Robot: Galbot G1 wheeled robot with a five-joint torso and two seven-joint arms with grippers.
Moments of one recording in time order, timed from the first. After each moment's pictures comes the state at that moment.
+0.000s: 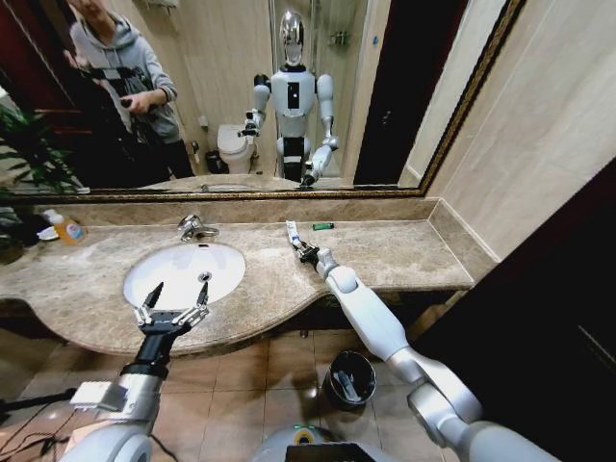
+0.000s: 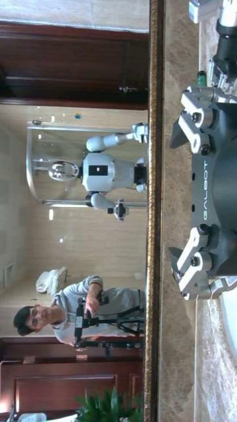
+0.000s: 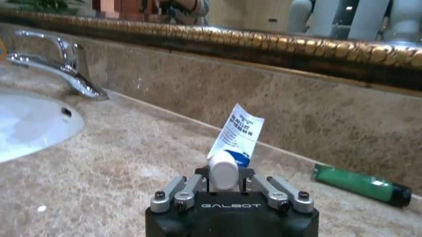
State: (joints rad) left arm 1.84 -1.36 -0.82 -2.47 -0.37 0.04 0.05; right arm -0.53 1.41 0.02 1.16 0.16 -0.13 -0.17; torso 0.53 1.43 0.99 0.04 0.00
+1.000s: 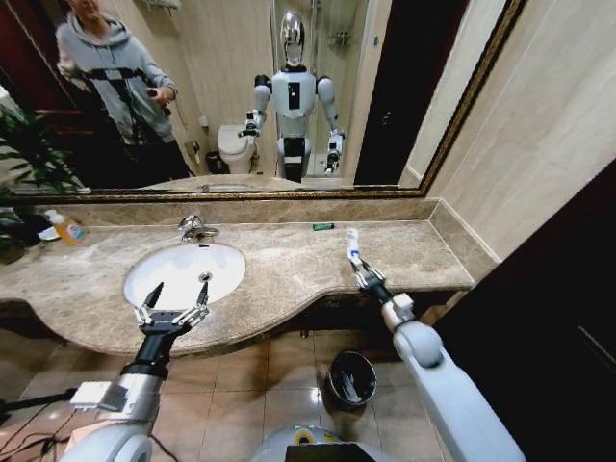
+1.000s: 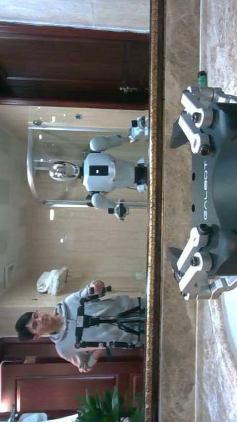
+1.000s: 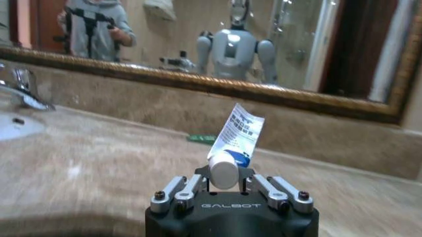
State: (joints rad) left arm 1.84 -1.36 -0.82 -2.47 -0.37 0.04 0.05; right arm -1.40 1.20 0.54 1.94 0.17 -0.01 -0.10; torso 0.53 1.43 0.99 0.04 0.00
